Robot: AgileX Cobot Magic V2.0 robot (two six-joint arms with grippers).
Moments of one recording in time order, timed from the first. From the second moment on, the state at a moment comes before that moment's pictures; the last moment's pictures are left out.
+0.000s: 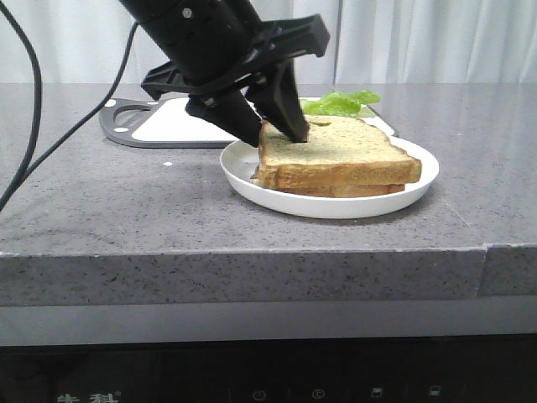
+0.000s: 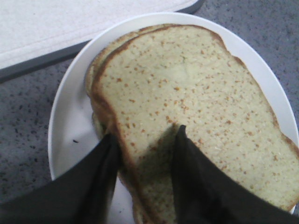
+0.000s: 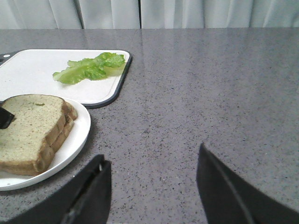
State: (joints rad) left arm -0.65 1.76 -1.34 -0.41 0.58 0.08; right arm 0.06 0.29 -0.40 0.12 0.39 -0.02
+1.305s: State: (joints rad) left arm -0.53 1.07 -1.08 0.00 0.44 -0.01; right arm 0.06 0.65 -0.56 0.12 0.39 -0.06
